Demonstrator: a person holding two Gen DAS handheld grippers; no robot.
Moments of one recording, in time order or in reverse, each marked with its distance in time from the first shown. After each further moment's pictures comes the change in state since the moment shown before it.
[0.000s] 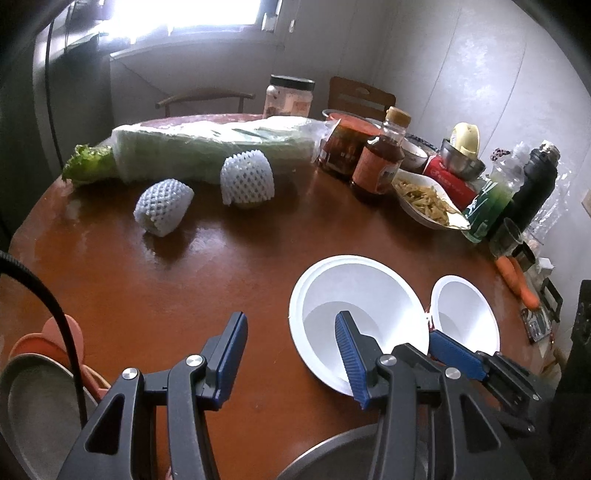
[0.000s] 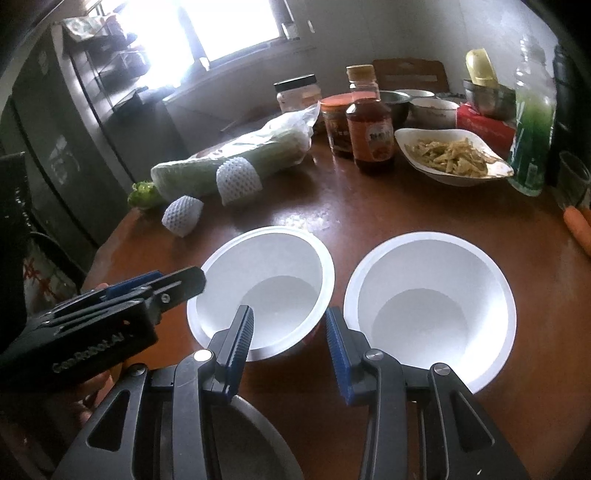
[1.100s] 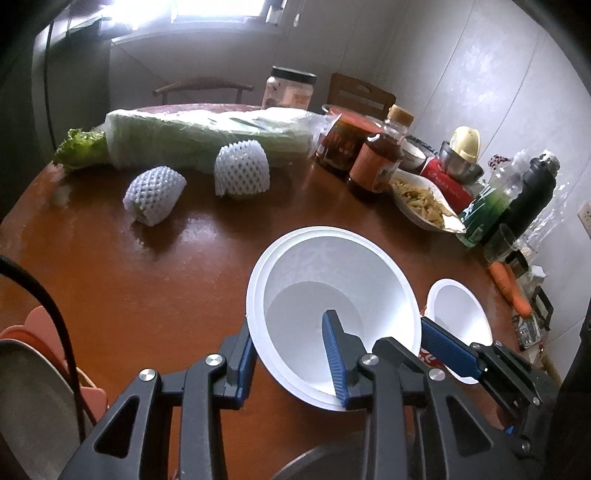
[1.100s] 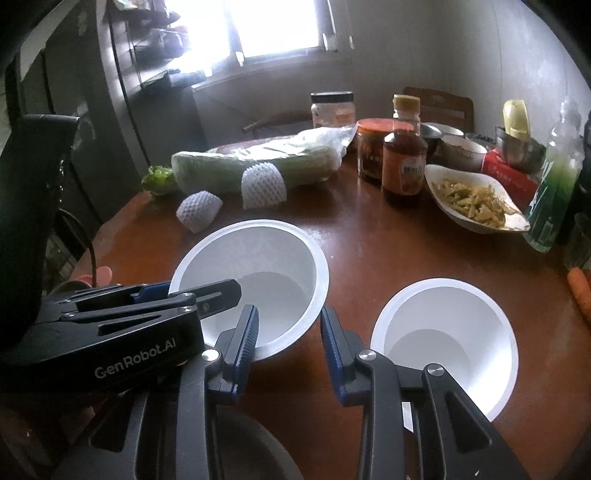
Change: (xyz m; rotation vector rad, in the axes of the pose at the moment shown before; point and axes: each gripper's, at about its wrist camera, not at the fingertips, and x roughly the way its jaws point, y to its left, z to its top) left arm 0.004 0.004 0.000 -0.039 0.013 -0.047; right arm 0.003 0.025 0.008 -0.174 -0.040 -0.016
